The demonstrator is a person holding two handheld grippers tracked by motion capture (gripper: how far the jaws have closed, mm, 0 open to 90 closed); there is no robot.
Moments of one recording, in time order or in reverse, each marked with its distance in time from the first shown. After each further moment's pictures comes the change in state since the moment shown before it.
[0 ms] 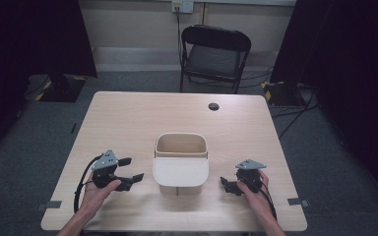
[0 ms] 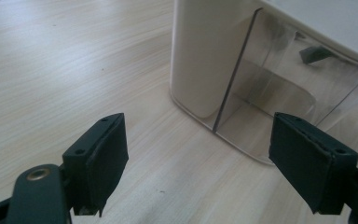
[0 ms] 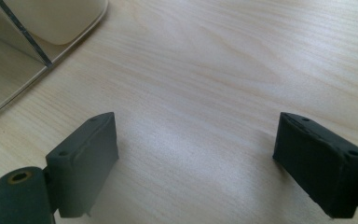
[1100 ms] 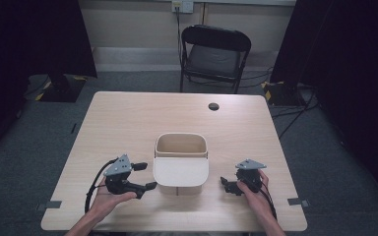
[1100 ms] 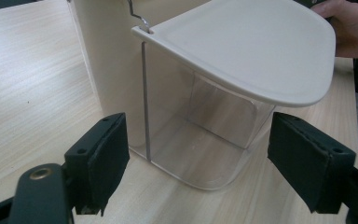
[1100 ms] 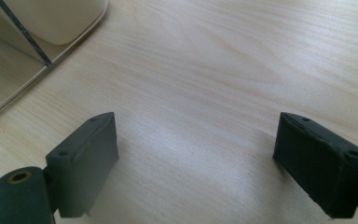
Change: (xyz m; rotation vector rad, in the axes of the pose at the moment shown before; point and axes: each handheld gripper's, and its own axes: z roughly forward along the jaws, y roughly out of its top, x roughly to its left) left arm -0.035 0.013 0.018 -0.016 -0.129 0.067; right arm 0.000 0.000 0.000 0.000 0.000 0.000
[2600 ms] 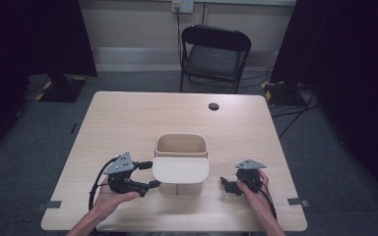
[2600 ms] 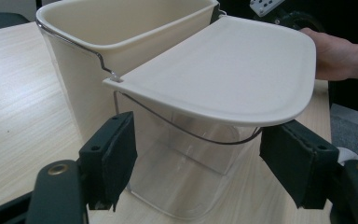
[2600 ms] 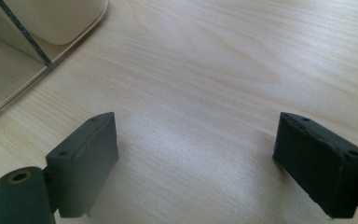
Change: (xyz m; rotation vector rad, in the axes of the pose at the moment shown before) left arm -0.009 0.017 0.000 -0.064 -0.049 0.000; right arm 0.000 0.000 0.000 0.000 0.001 0.000
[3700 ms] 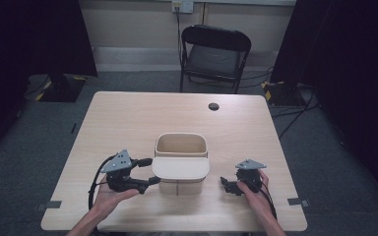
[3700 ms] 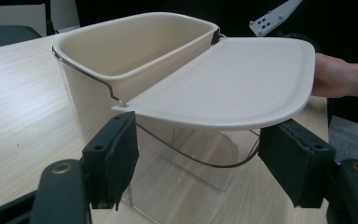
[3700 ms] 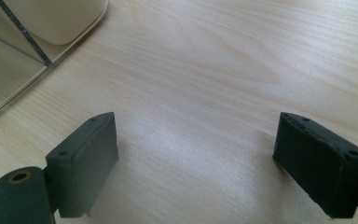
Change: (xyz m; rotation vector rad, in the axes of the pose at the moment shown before) left arm -0.002 0.009 -0.006 -0.047 0.016 -0.009; right arm 0.000 0.000 0.000 0.000 0.000 0.000
